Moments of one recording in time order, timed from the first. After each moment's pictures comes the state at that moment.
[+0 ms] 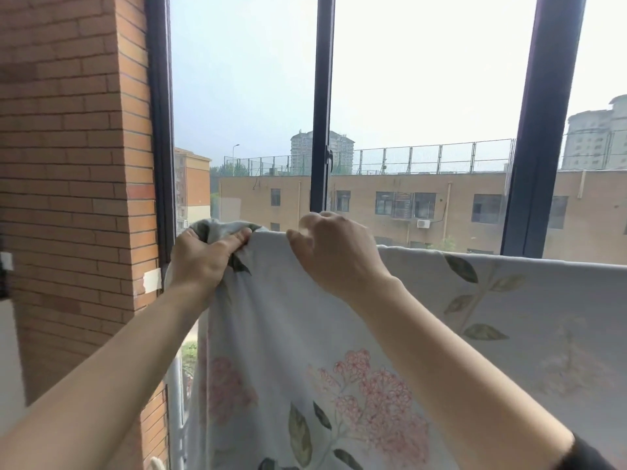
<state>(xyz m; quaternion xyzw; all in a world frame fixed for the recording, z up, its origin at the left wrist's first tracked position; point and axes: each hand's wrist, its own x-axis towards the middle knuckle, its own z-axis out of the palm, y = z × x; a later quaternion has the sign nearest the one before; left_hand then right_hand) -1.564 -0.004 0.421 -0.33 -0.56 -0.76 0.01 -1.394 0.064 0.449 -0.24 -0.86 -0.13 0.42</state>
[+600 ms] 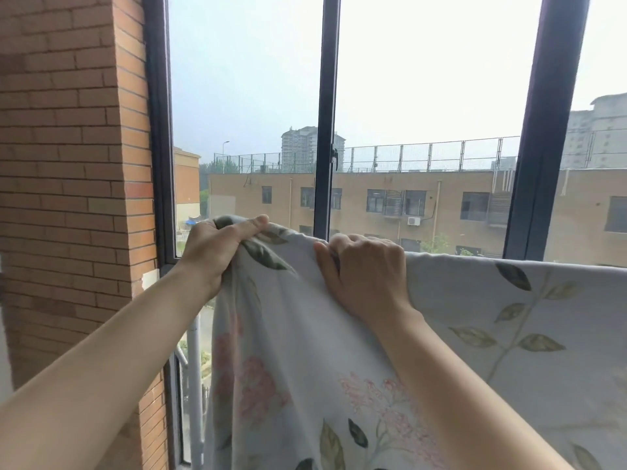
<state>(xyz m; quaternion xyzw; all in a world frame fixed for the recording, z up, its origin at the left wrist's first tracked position) -1.590 -0.020 0.443 -0.39 -0.53 -0.73 -0.18 -1.420 0.076 0.415 -0.29 -0.73 -0.31 0.53</state>
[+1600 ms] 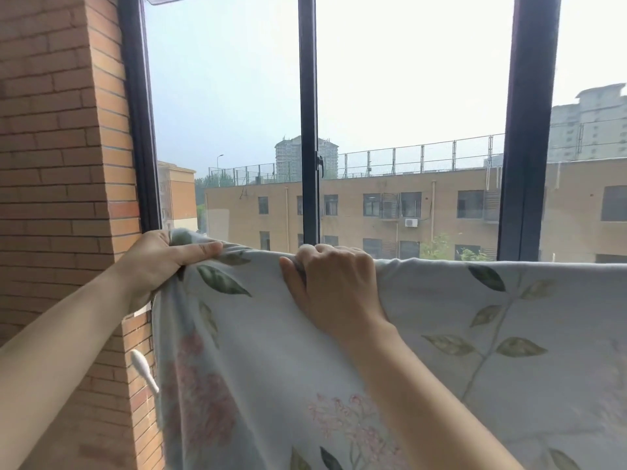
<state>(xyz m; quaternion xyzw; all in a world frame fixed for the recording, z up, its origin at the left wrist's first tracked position) -1.615 -0.036 0.458 -0.48 -0.60 -0.61 -0.20 -1.427 0.078 0.416 -0.28 -0.75 -0.27 0.54</state>
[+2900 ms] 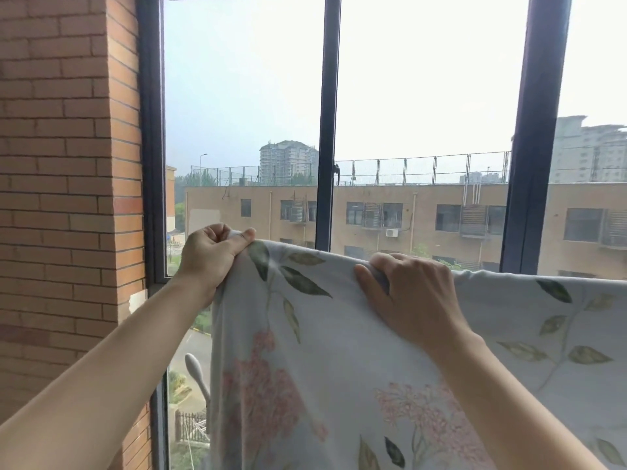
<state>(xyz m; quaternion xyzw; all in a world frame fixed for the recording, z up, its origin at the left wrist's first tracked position) -1.686 -0.007 0.445 -0.41 -0.52 -0.74 -0.12 -1.427 0.062 0.420 -0.34 -0.79 -0.25 0.45</state>
